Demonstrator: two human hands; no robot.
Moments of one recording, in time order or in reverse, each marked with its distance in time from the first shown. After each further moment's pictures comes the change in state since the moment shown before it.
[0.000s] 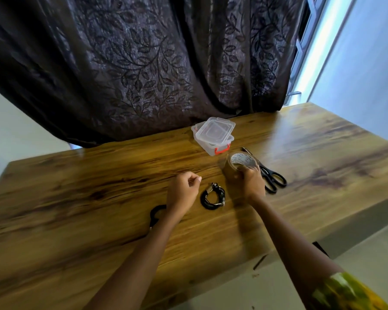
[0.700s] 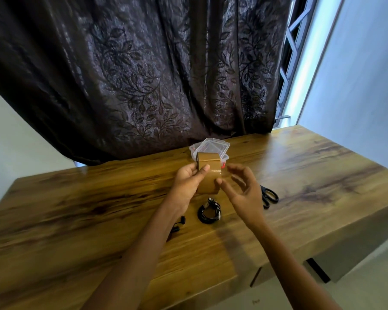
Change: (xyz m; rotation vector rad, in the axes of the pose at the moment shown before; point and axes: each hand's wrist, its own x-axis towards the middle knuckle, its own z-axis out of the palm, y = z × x) left_hand -0.010 0.077 -0.046 -0.849 -0.278 -0.064; right_hand -0.069 -0.066 -0.064 0.886 0.153 -0.293
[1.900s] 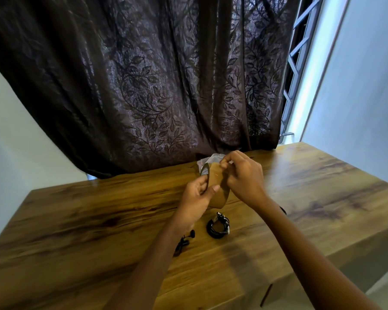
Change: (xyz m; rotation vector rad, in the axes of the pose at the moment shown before) left_hand -0.024 0.016 -0.007 0.160 -0.051 0.144; right_hand 0.051 -0.058 0.019 -0.730 -0.064 -0.367
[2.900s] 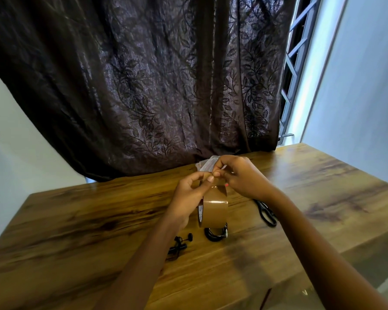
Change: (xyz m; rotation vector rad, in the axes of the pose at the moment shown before) left_hand 0.008 0.015 -0.001 0.043 0.107 -0.104; right_hand 0.019 0.004 -0.022 0.247 -0.434 -0.008
